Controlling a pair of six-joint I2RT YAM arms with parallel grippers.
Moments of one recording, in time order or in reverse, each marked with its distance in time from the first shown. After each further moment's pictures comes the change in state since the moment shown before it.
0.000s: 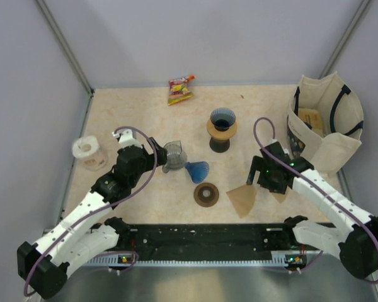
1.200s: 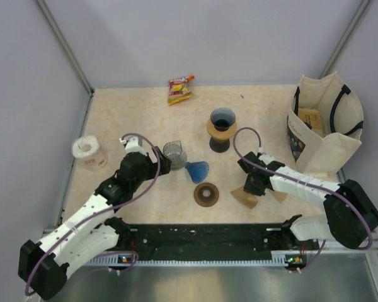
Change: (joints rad) left arm 0.000 -0.028 -0.127 0.036 0.120 -0.018; right arm 0.237 0.297 -0.100 0.224 0.200 0.256
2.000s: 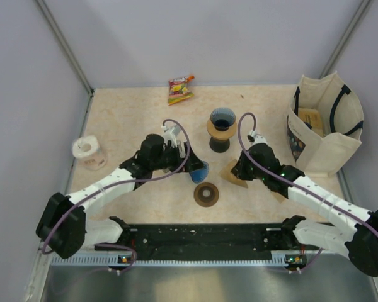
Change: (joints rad) left arm -0.010 0.383 0.115 0.293 0.671 -0.004; right arm 0.005 -0.277 -0.010 0.296 -0.232 -0.264
